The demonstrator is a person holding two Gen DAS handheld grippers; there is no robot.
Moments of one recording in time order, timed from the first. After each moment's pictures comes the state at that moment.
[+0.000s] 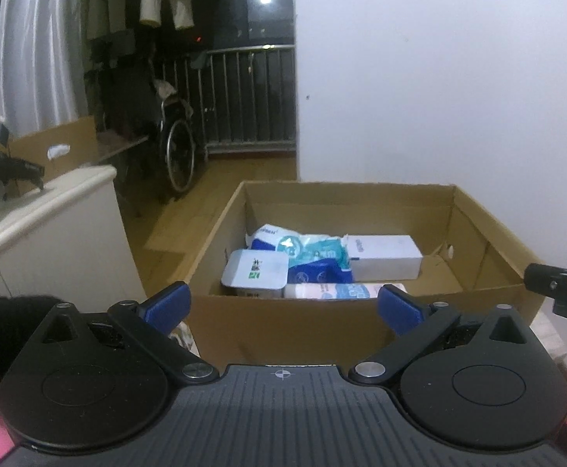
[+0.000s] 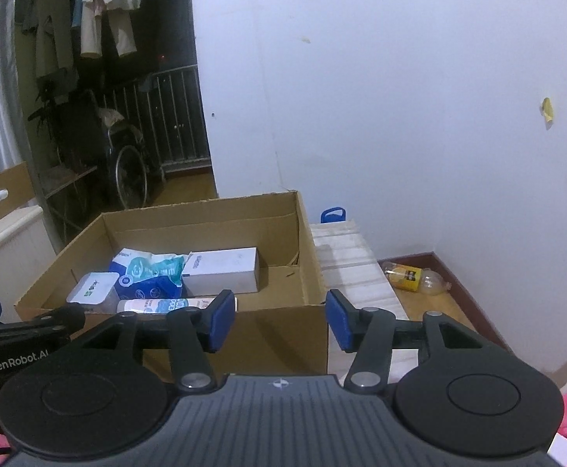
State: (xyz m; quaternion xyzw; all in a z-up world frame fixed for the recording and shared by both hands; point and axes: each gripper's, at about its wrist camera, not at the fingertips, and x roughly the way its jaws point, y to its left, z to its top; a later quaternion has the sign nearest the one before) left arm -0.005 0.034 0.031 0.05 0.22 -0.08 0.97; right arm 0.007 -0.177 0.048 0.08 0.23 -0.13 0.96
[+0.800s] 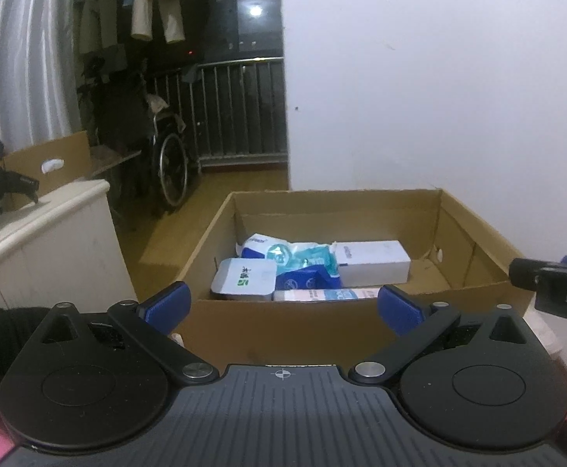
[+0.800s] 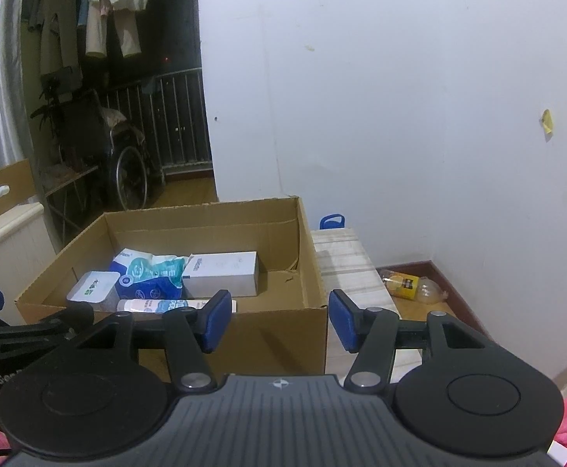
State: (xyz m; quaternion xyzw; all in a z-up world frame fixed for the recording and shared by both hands) left arm -0.016 0.031 0.035 0.05 0.21 -0.09 0.97; right arm 0.006 -0.179 0.051 0.07 0.22 -0.12 0.96
